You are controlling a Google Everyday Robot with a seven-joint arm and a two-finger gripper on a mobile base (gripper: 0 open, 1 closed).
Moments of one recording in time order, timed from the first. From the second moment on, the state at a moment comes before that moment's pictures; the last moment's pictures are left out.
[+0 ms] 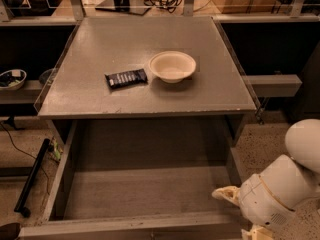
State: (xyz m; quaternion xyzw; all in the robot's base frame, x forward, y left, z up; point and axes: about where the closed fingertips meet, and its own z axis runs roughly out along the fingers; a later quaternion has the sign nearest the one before) arm 0.278 -0.143 0.711 -0.64 0.70 0.31 0.09
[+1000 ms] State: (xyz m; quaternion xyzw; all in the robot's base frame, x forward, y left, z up) arm 0.278 -0.137 0.676 -0.64 0.69 0.34 0.07
